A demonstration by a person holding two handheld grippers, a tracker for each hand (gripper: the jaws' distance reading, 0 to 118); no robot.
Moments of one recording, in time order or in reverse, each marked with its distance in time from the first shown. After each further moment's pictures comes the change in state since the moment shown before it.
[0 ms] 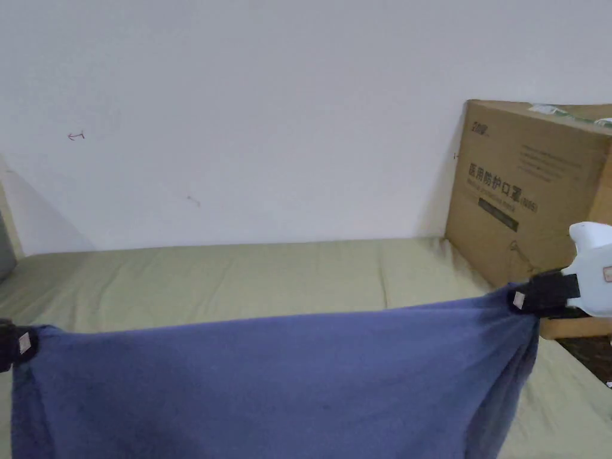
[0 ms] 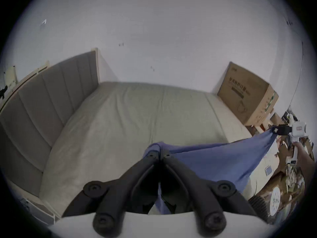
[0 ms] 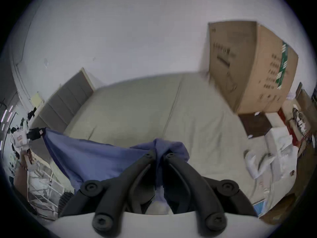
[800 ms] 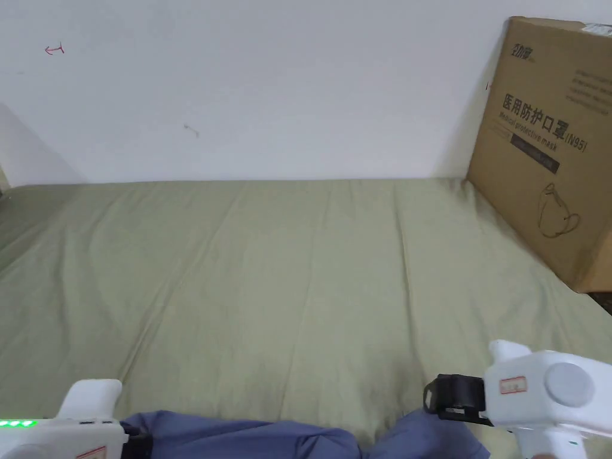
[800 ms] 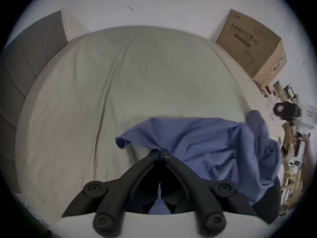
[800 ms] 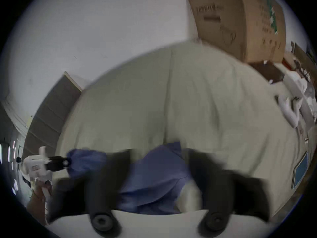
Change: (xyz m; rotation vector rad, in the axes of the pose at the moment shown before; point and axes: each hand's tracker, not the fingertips) left arm 0.046 -0.163 -0.160 -0.402 -0.057 -0.042; right arm 0.000 -0.167 -0.230 -0.443 -0.130 -0.188
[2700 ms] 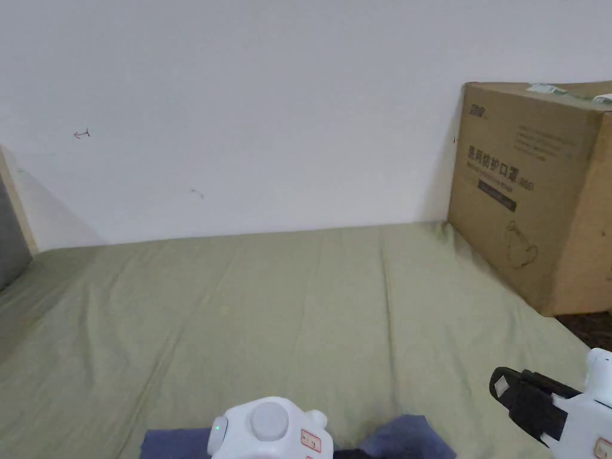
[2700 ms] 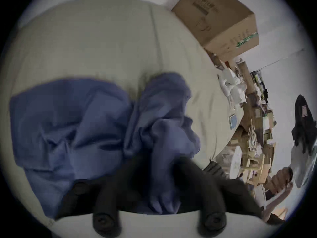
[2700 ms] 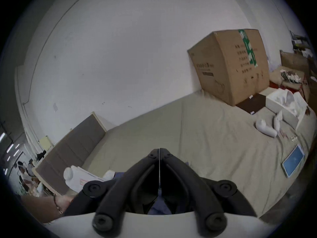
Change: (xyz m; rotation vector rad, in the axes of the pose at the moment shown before) left arm 0.208 -0.011 -0.060 -0.415 -0.411 0.050; right arm 0.000 -0.141 0.212 0.703 0.231 -0.058
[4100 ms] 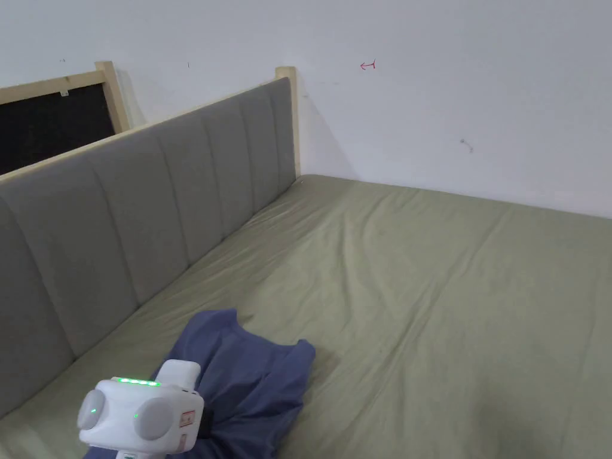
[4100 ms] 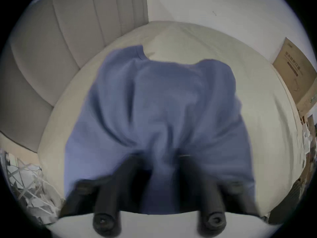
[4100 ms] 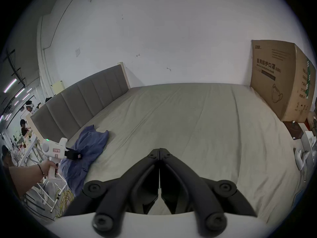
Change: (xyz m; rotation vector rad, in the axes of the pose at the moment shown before) left arm -0.369 -0.176 0.256 0.504 0.726 0.313; right arm -0.181 -0.066 -0.132 -0.252 0.207 0.373
